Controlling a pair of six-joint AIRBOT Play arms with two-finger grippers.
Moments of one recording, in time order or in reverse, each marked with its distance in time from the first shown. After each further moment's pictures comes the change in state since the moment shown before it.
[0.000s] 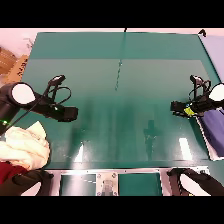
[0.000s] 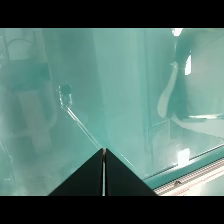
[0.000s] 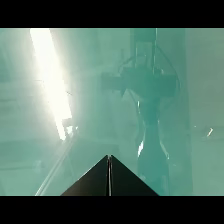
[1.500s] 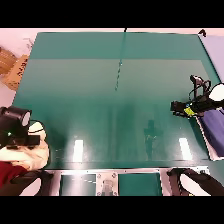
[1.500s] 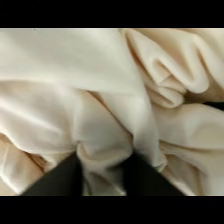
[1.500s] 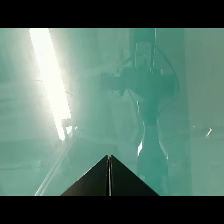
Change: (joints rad) left arm 0.285 -0.002 -0.369 0.778 -0.185 -0.227; right arm 0.000 0.000 0.000 -0.003 0.000 0.000
